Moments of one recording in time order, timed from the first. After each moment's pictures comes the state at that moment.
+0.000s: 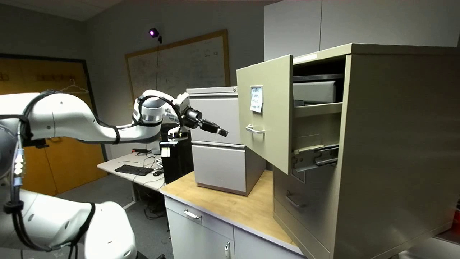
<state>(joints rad) -0.31 -0.85 0.34 -2.45 -0.89 2.00 1.24</state>
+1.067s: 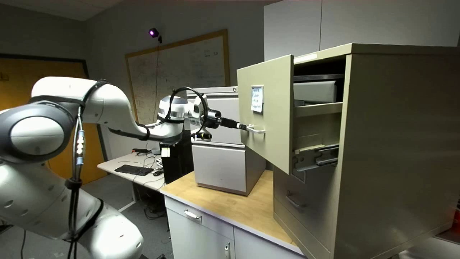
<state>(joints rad) -0.08 -0.56 0.13 -2.33 -1.33 1.81 1.45</state>
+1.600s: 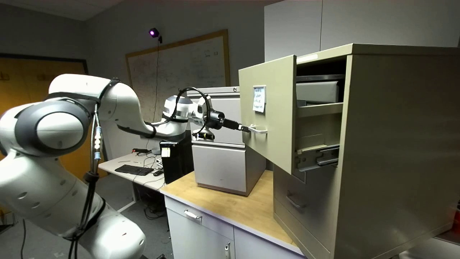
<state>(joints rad) -0.01 -0.48 0.08 -2.27 -1.33 1.69 1.45</state>
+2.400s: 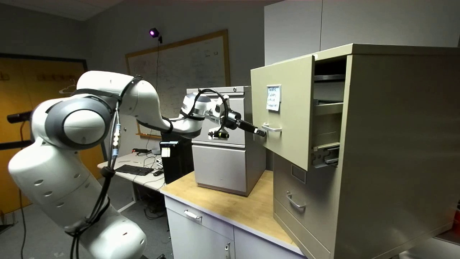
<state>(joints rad) 0.01 -0.33 -0.05 -2.13 -1.28 1.74 1.45</state>
